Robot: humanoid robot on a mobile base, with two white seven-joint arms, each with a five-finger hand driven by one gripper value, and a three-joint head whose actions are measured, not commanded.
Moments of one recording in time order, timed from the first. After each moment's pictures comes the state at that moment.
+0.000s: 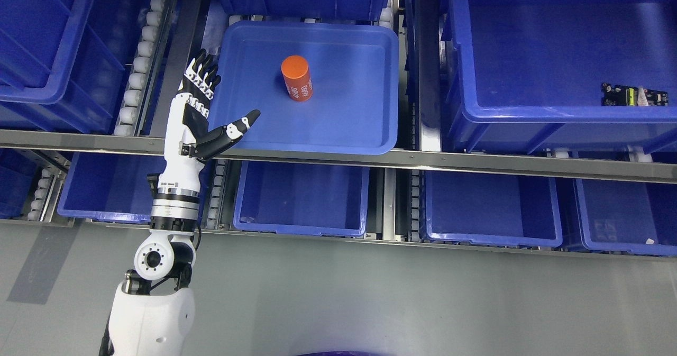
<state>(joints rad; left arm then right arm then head) -0.07 0.00 0.00 -1.72 0.13 -0.18 -0.07 0.00 0.00 0.00 0.00 0.00 -0.02 -0.06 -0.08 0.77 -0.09</state>
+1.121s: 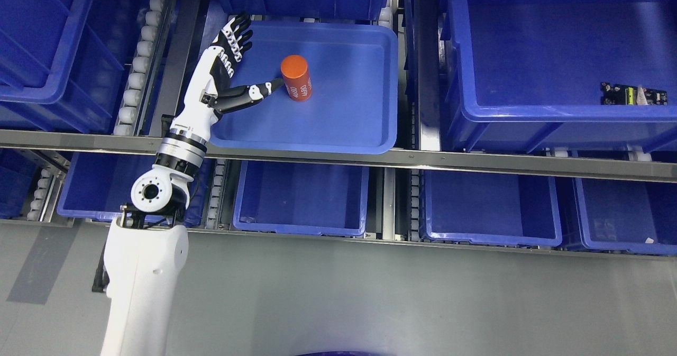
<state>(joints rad) -0.36 0.07 -0.04 -1.50 0.09 -0.05 -0.27 0.00 0.00 0.00 0.00 0.00 -0.02 -0.06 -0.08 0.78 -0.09</state>
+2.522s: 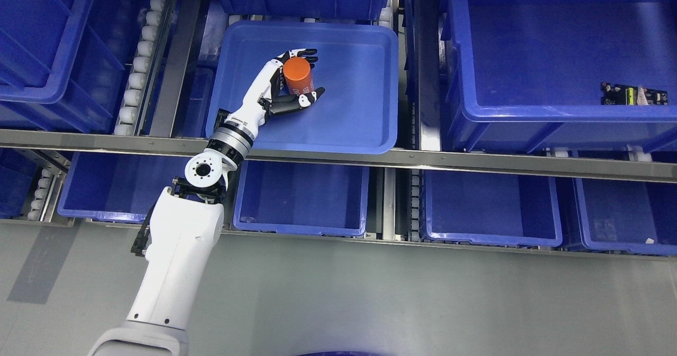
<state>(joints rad) -0.50 0.02 -0.16 -1.17 0.00 -0.12 -0.28 0.00 0.00 0.00 0.00 0.00 -0.02 -0.06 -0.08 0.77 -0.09</state>
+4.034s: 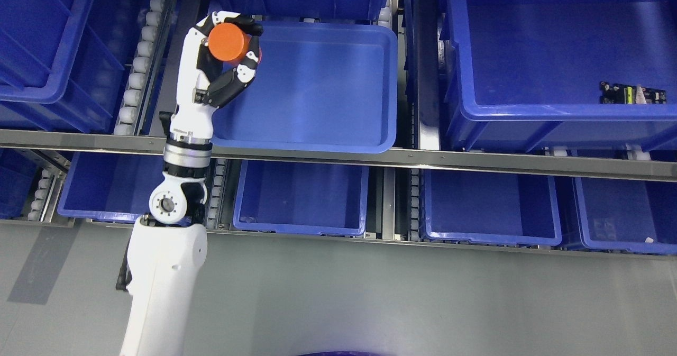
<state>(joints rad) -0.32 0.00 -0.02 -1.47 0.14 -0.60 -0.22 0.00 0.00 0.00 0.00 0.00 -0.02 -0.06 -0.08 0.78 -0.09</state>
